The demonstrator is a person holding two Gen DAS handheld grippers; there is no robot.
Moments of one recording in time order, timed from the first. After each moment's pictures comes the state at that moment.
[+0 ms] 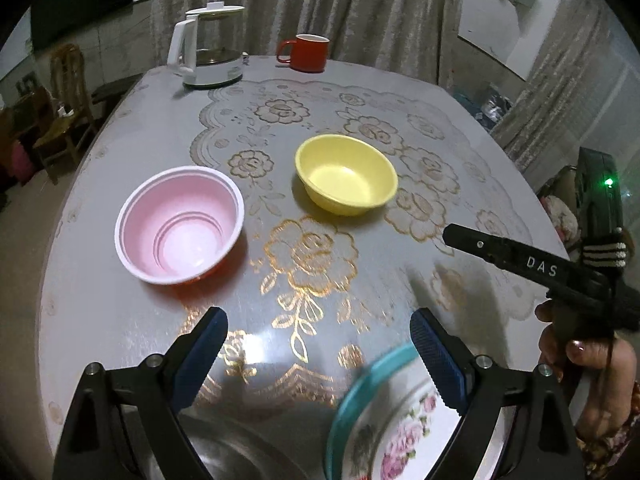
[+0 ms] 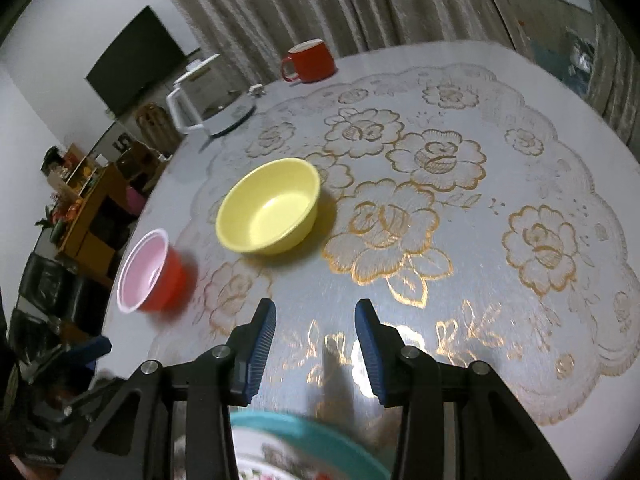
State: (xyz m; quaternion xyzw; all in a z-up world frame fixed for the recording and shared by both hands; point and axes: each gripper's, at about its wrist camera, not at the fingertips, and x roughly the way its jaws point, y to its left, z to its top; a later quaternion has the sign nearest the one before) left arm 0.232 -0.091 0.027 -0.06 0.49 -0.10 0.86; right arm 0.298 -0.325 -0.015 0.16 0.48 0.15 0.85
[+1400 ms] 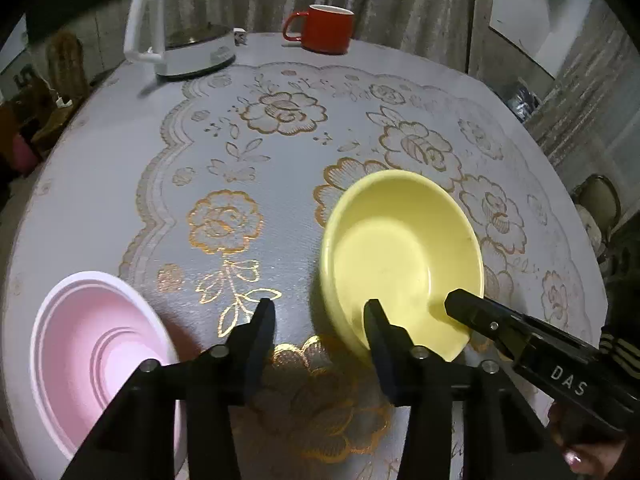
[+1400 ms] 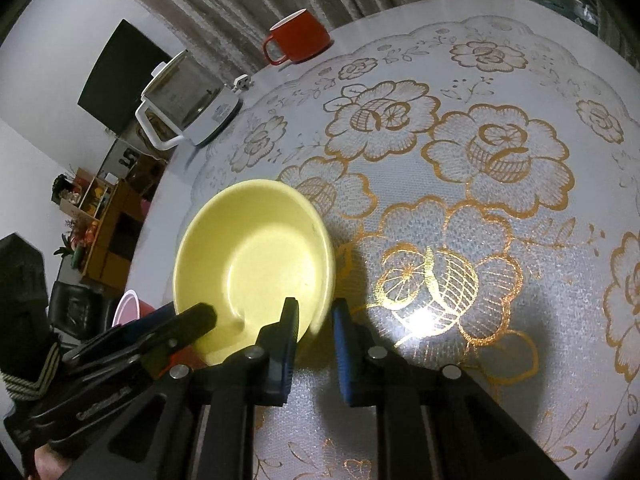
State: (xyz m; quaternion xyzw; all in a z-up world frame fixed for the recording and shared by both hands) left arm 0.372 -0.118 -0.032 -0.05 0.53 -0.08 0.84; right arm 0.387 -0.310 -0.066 0.22 0.51 0.17 0.81
